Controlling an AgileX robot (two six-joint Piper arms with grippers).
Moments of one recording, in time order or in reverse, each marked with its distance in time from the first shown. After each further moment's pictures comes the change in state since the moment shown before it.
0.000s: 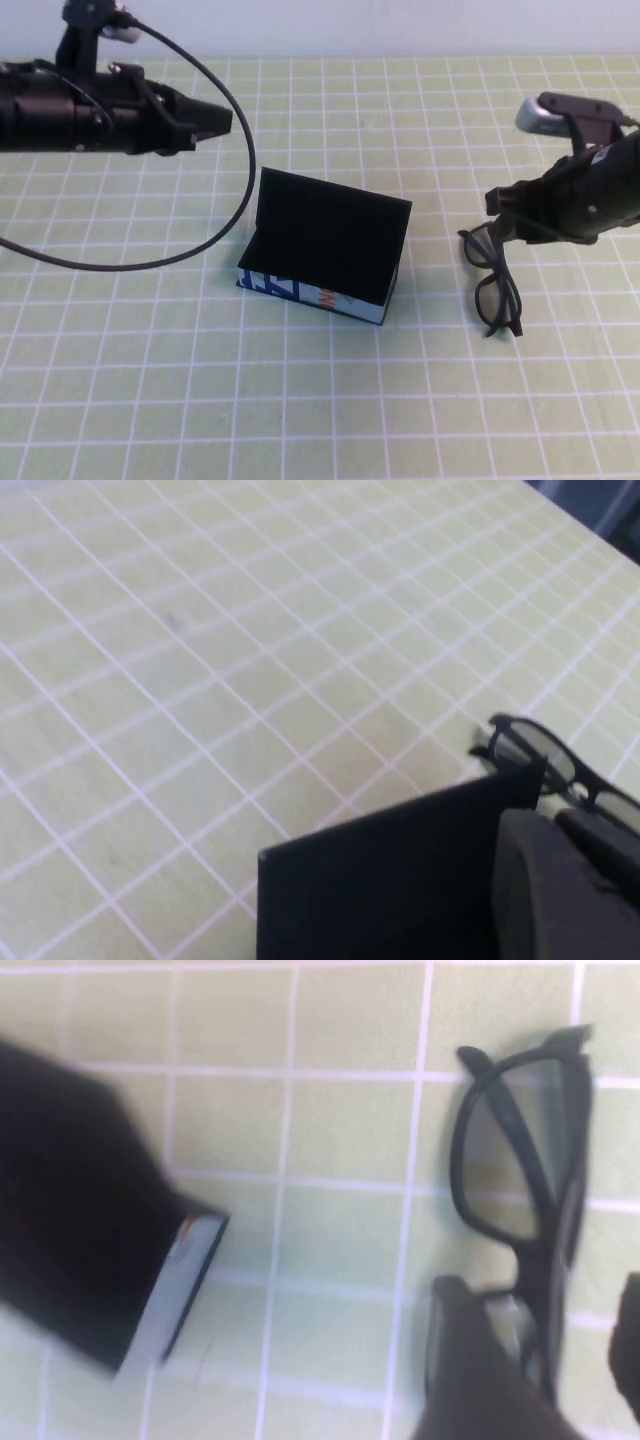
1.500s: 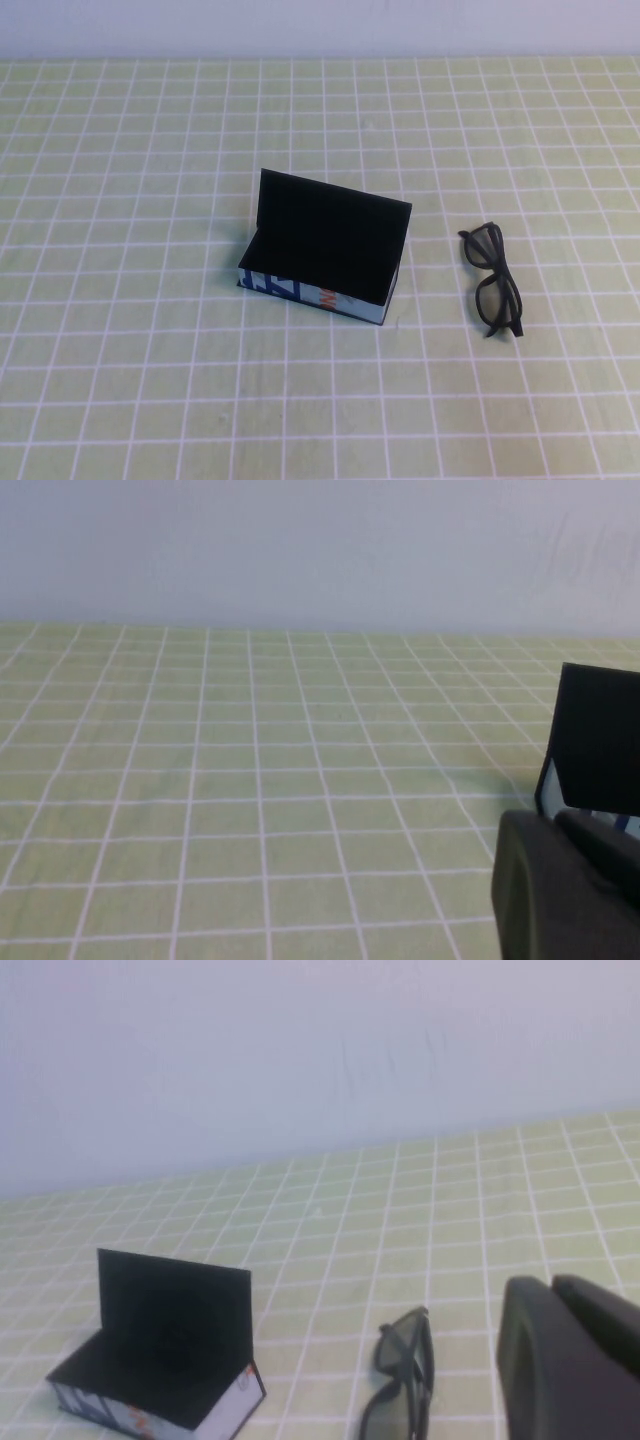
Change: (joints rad) right arm -0.004 -1.431 0.997 0.174 -0.580 -0.199; left arm 0.000 -1.600 1.301 0.039 -0.786 -0.196
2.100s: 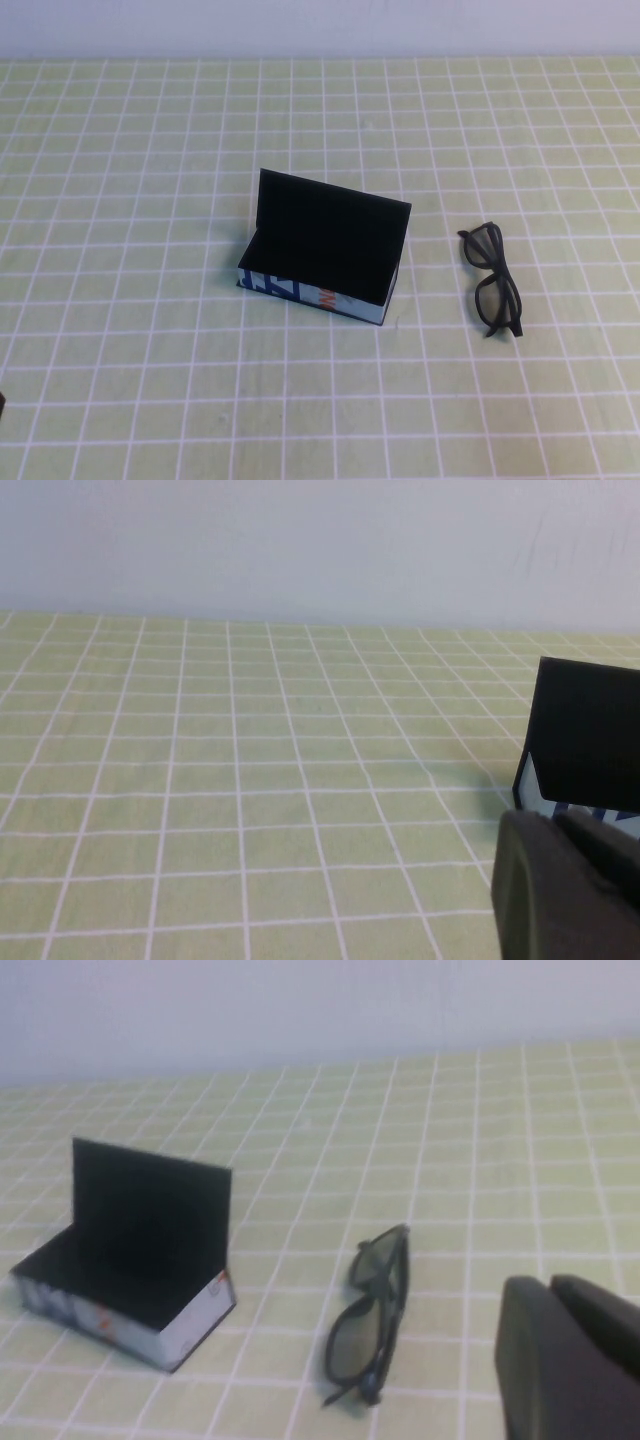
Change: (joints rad) right arm -0.003 -0.005 0.044 -0.073 0.083 -0.005; left arm 0.000 0.000 0.000 -0.013 0.026 -0.001
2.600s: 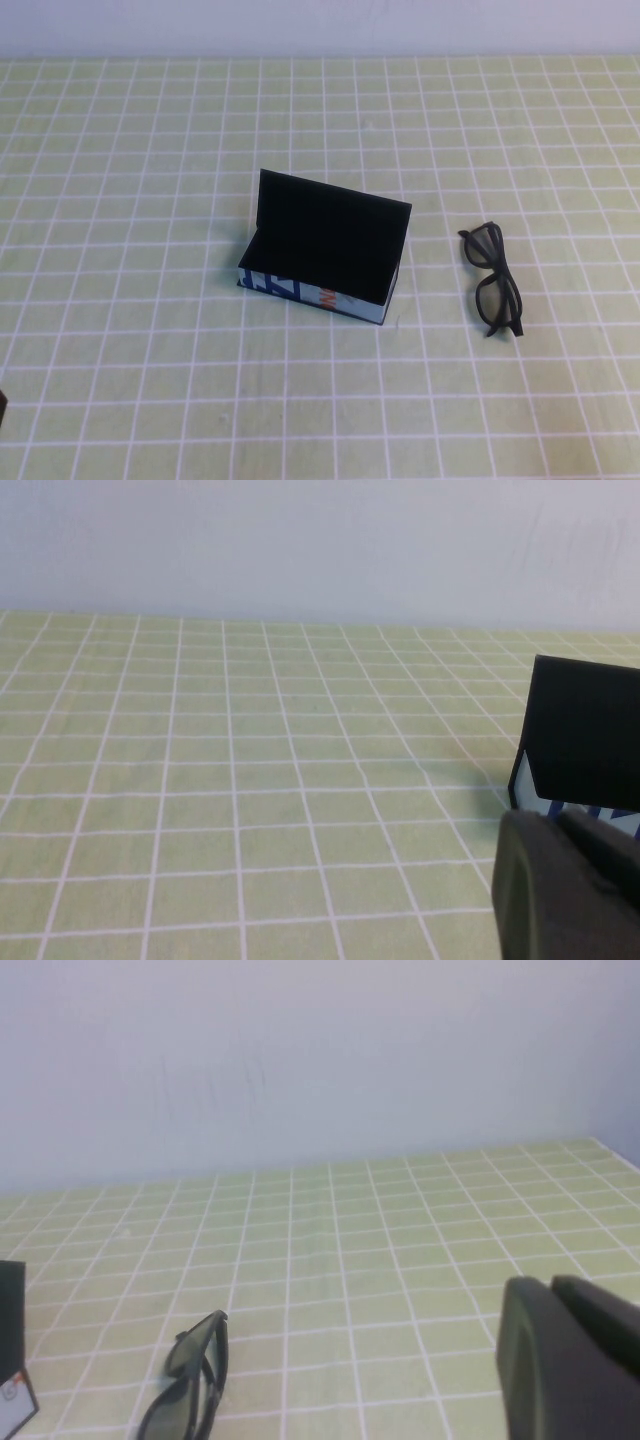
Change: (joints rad) right arm -0.232 -0.276 0.186 -0.065 -0.108 0.000; left arm 0.000 0.000 0.000 0.000 0.008 0.000
